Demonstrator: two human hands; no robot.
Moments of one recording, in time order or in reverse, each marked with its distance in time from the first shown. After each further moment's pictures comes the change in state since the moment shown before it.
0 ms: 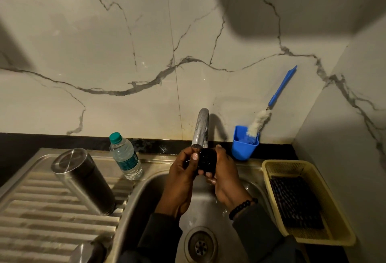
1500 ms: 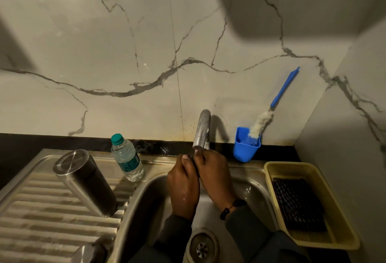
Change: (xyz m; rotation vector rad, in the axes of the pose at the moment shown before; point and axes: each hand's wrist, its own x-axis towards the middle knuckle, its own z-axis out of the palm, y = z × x) left_hand 0.004 -0.018 0.007 0.655 0.457 0.290; right_hand 0.011 0.014 0.016 -0.836 0.031 -0.551
